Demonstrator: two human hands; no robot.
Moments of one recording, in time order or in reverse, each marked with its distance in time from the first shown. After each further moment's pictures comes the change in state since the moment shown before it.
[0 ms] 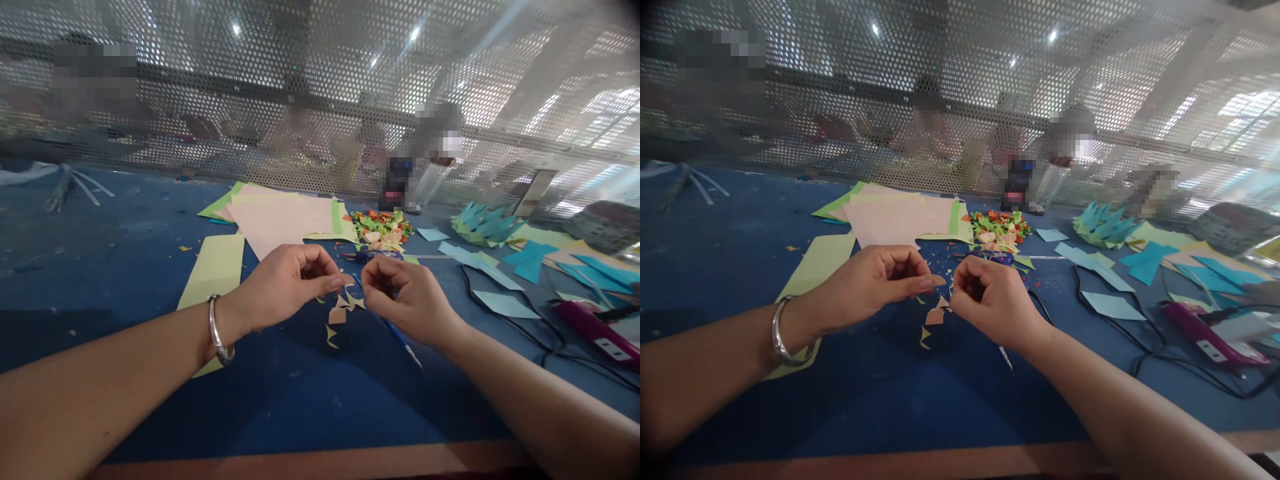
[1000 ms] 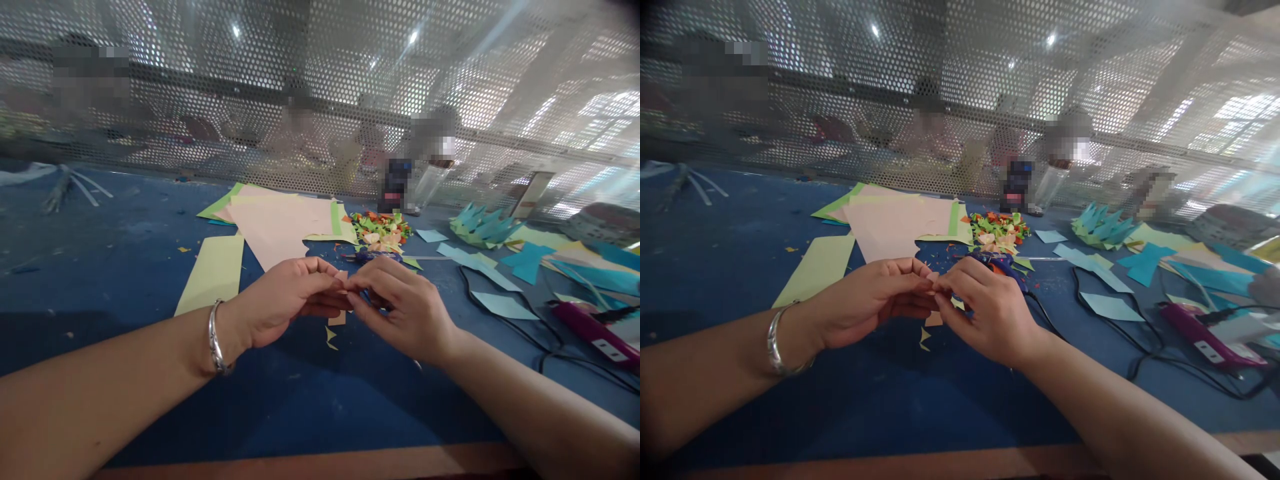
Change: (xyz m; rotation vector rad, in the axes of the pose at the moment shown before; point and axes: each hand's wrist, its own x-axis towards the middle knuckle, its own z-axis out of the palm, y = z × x) left_hand -0.004 0.005 0.014 -0.606 -0.065 -0.384; right_hand -0.005 -0.006 0.003 -0.239 0.031 -0.389
